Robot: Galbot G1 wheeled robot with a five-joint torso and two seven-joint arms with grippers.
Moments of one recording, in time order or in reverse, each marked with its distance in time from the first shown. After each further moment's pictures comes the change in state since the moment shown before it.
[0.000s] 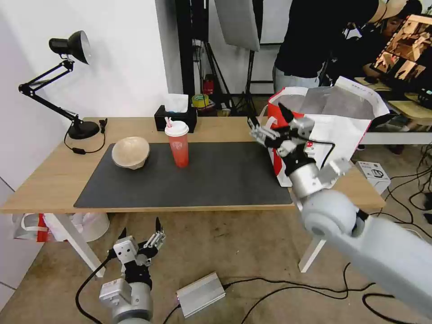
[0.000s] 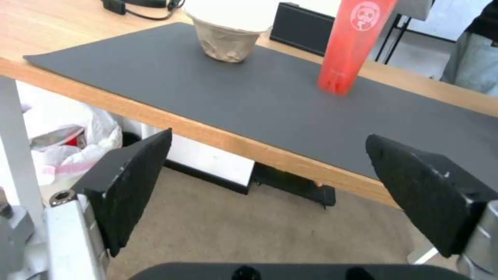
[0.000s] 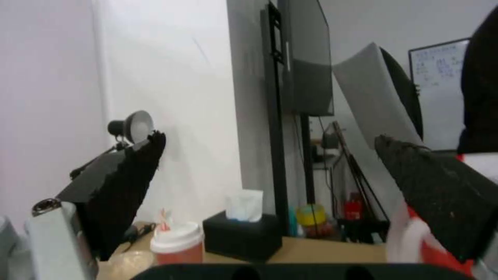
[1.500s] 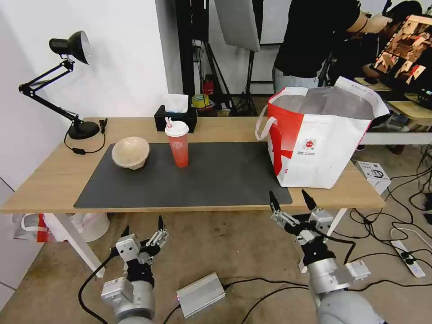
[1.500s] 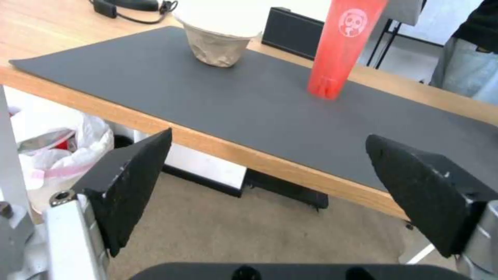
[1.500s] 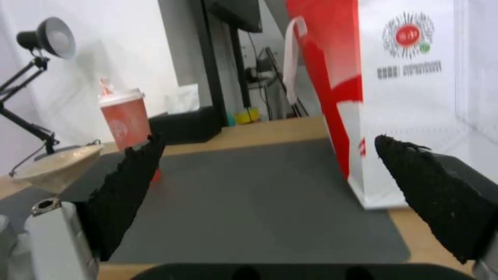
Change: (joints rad) left arm -0.007 0.009 0.008 -0.008 -0.005 -0.004 0.001; right arm -0.850 0.184 0.360 0.082 -0.324 0.059 -0.024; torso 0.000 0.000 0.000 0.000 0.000
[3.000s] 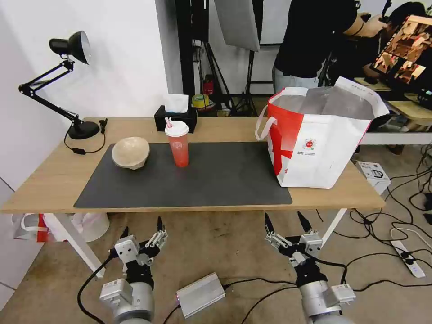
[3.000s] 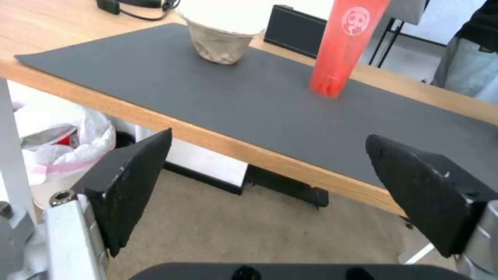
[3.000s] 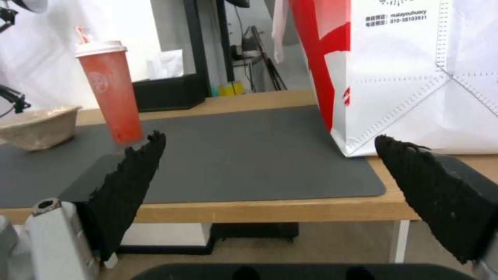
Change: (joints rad) left arm 0.013 -0.008 0.001 -0.006 0.000 0.001 0.000; right arm -0.067 0.080 -0.025 -0.047 -0.143 -0.013 0.028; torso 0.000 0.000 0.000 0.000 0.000
